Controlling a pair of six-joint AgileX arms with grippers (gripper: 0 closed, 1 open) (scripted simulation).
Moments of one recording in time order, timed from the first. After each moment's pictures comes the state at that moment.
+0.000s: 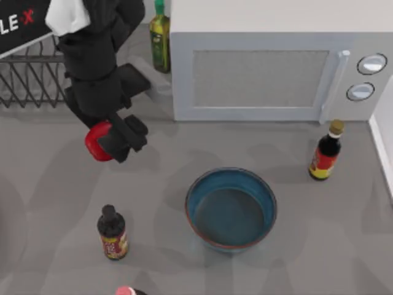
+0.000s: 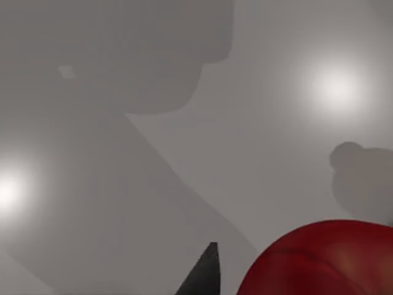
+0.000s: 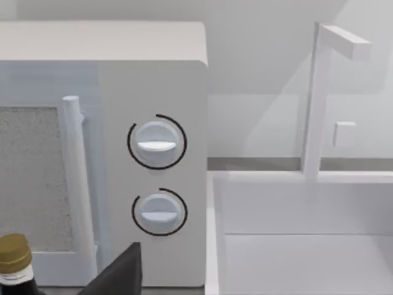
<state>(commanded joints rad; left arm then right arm) -0.41 2.01 1.66 -1.27 0.04 0.54 0.00 0.00 0.00 0.00 0.00 0.00</state>
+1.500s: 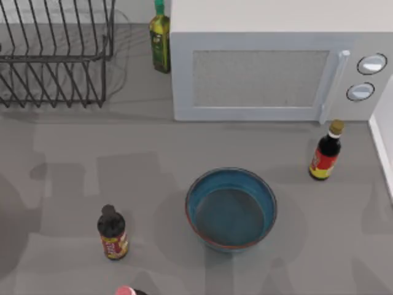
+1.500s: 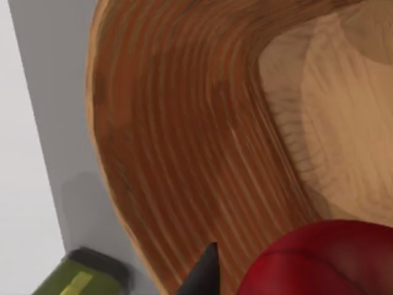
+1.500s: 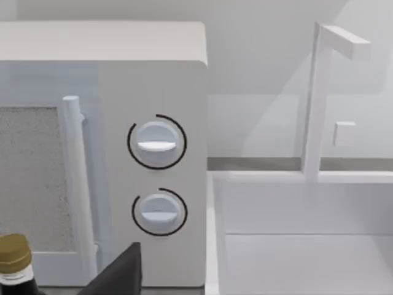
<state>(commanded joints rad) 0.13 1.83 1.35 -1.19 -0.40 0.11 0.00 0.00 0.00 0.00 0.00 0.00</state>
